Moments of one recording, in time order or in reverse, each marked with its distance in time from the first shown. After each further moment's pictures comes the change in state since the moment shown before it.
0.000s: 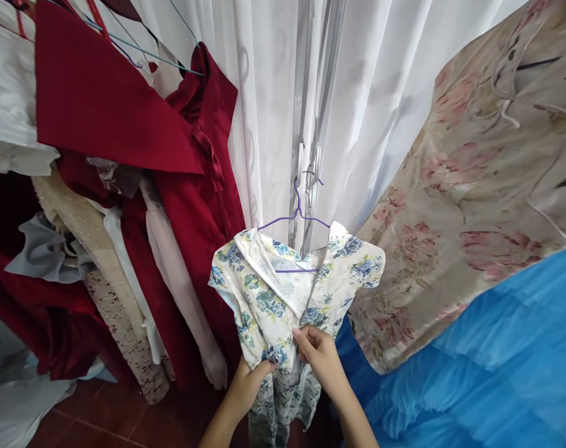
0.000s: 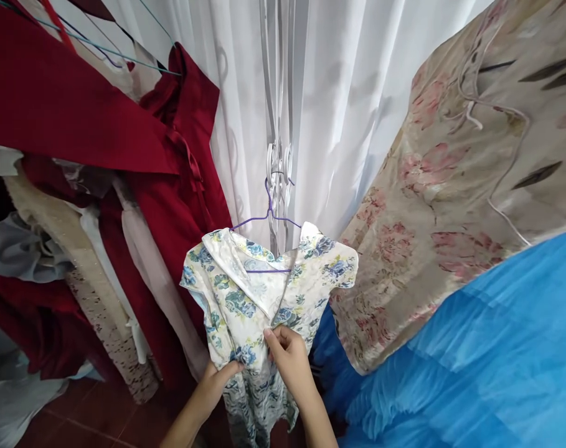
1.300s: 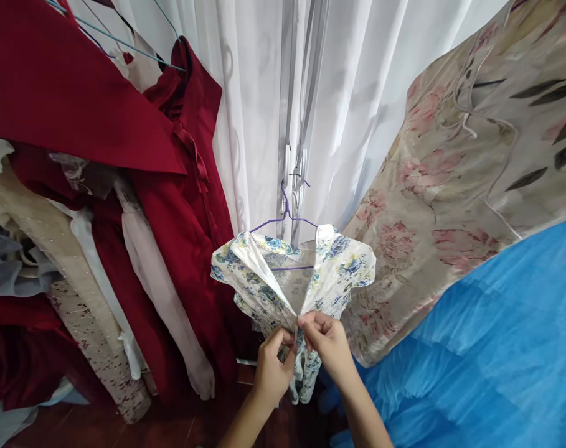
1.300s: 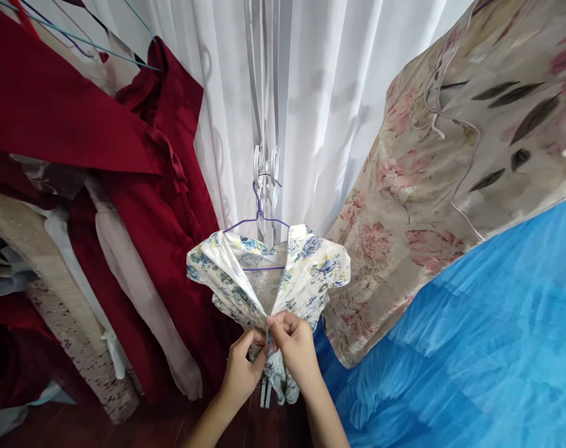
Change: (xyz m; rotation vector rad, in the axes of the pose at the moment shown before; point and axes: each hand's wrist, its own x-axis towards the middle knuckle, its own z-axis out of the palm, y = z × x) left_hand 0.021 0.008 0.071 0.430 -0.136 0.593; right_hand 0.004 -0.048 -0.025 0.090 0.076 -0.013
